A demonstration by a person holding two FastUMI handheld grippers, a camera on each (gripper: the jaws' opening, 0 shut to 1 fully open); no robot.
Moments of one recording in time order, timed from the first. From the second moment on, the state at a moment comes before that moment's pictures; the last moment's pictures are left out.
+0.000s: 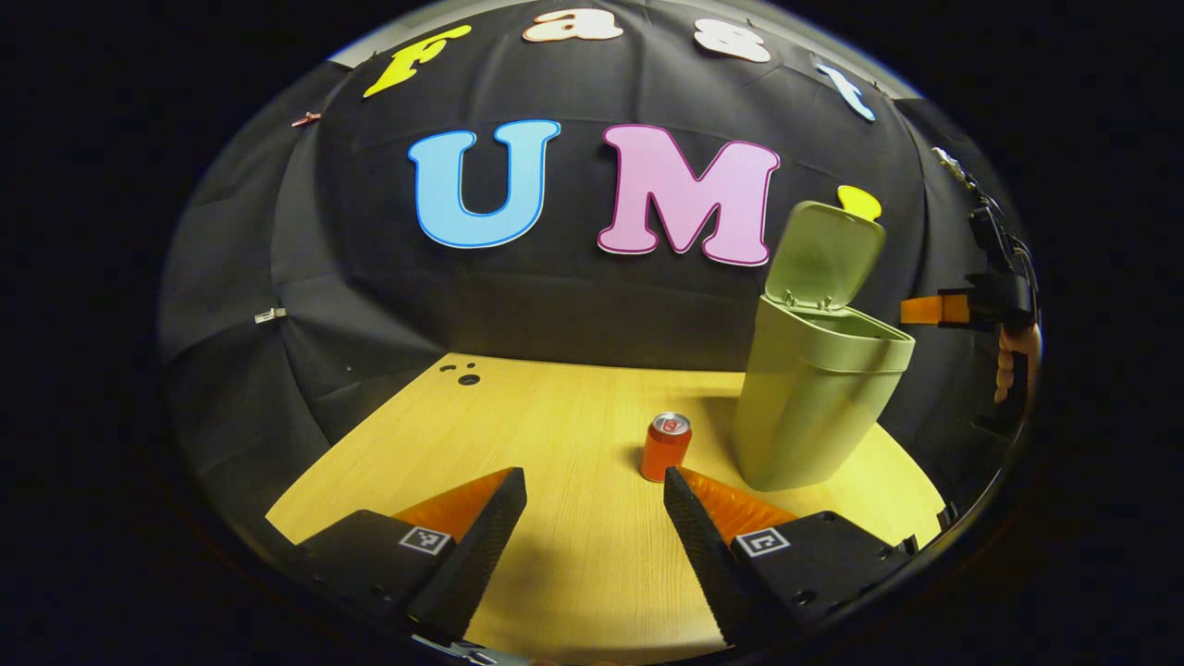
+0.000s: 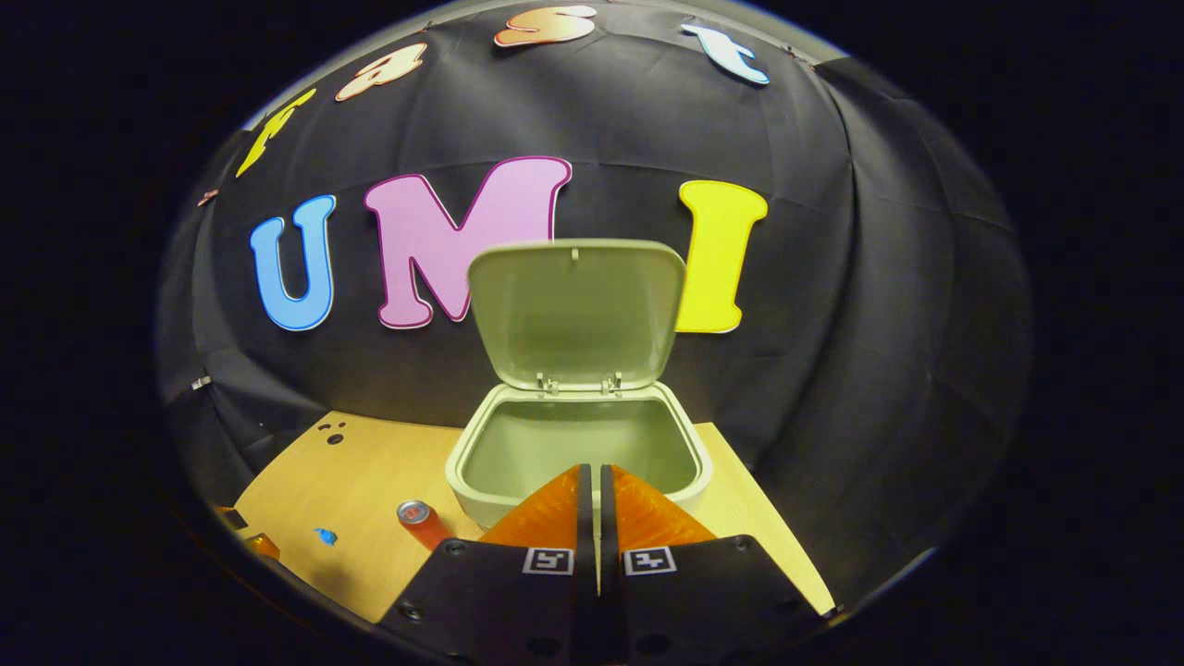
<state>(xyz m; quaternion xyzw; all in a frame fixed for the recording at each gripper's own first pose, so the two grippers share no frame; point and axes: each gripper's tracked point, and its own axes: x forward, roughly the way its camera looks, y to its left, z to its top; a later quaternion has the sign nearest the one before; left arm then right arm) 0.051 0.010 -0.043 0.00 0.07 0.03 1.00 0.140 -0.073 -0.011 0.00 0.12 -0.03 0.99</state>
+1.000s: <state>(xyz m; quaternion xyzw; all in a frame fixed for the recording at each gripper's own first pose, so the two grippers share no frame) 0.133 0.135 -0.126 -0.01 0.14 0.11 0.98 0.105 -0.103 -0.077 0.02 0.21 -0.06 0.97</state>
